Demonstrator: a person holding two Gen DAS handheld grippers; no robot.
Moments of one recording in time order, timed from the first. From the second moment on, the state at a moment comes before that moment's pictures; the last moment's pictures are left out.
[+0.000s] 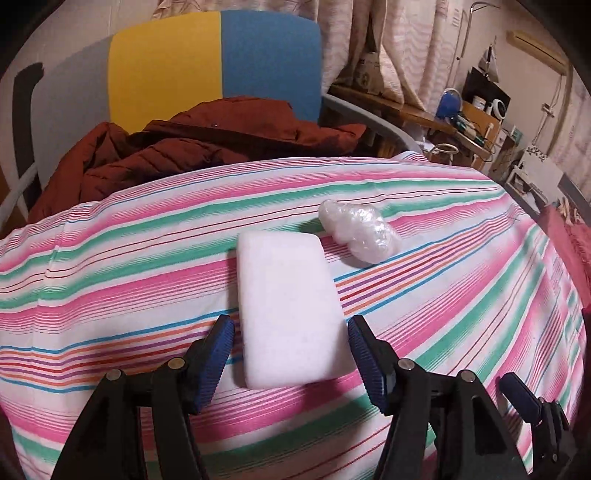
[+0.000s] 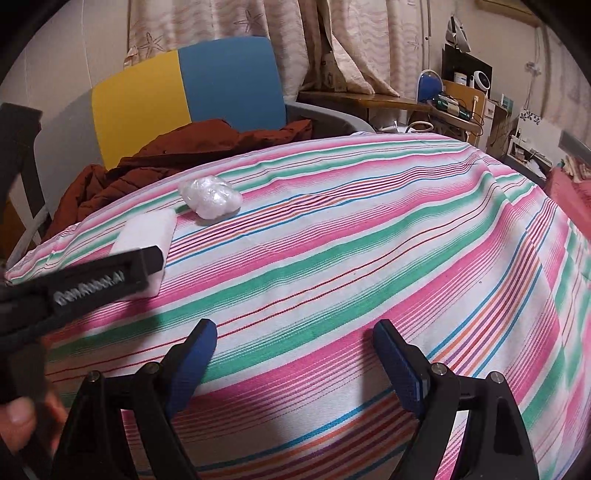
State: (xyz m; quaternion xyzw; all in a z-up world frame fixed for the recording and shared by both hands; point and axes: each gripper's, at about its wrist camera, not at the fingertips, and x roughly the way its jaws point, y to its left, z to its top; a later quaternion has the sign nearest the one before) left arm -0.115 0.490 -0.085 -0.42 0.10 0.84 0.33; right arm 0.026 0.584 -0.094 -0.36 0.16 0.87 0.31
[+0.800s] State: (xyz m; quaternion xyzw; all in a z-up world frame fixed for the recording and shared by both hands) left arm -0.120 0.416 -0.086 -0.40 0.02 0.85 0.33; right arm 0.012 0.583 -0.074 -0.35 0.16 0.89 0.25
